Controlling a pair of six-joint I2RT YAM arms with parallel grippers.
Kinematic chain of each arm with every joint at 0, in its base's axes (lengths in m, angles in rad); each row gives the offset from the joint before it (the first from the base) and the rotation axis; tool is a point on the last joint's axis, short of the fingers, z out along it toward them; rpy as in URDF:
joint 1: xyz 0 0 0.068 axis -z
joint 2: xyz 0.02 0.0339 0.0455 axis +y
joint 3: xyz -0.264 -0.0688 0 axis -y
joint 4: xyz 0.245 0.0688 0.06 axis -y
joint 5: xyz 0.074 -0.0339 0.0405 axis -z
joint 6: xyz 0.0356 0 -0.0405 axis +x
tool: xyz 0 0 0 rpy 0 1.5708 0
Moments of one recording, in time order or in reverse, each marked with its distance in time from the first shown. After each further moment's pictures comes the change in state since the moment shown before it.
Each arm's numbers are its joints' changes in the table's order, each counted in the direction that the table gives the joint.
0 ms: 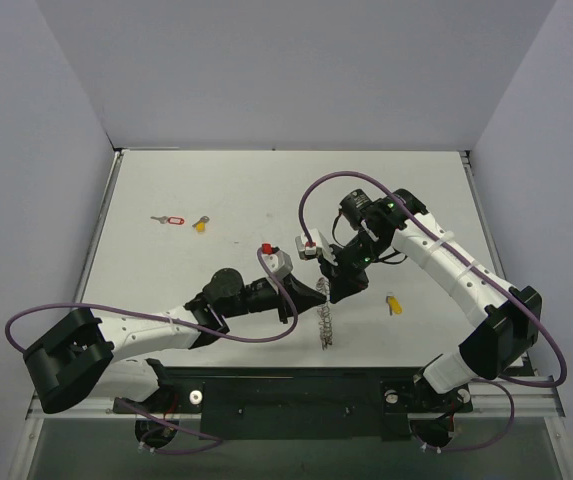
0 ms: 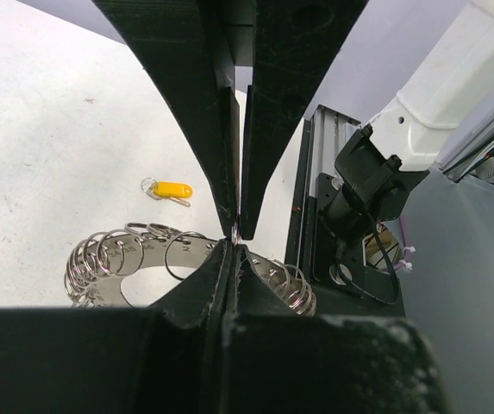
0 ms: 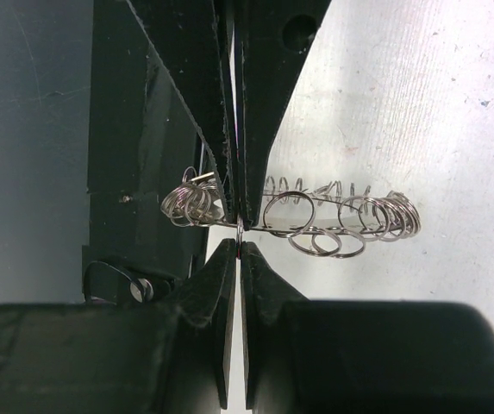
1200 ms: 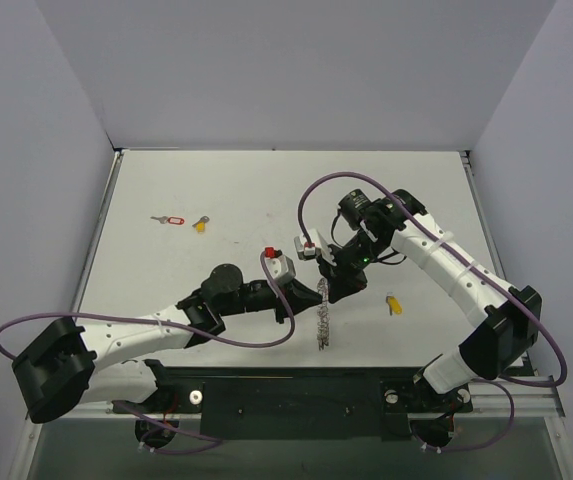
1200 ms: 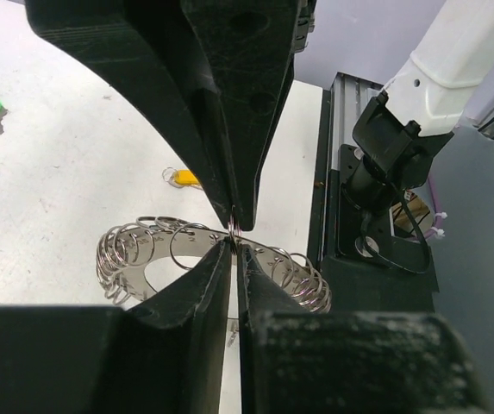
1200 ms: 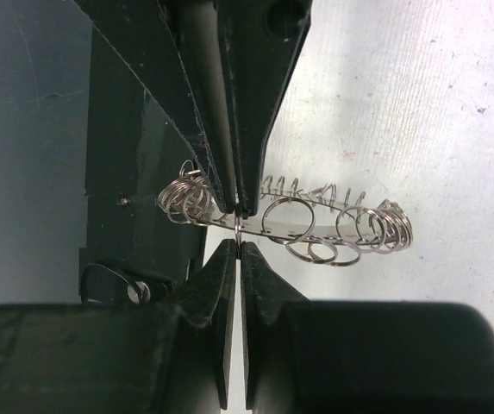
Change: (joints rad) left arm 0.000 -0.082 0.043 -0.197 0.017 0.171; right arm 0.000 -0.001 0.000 0.014 -0.005 0.001
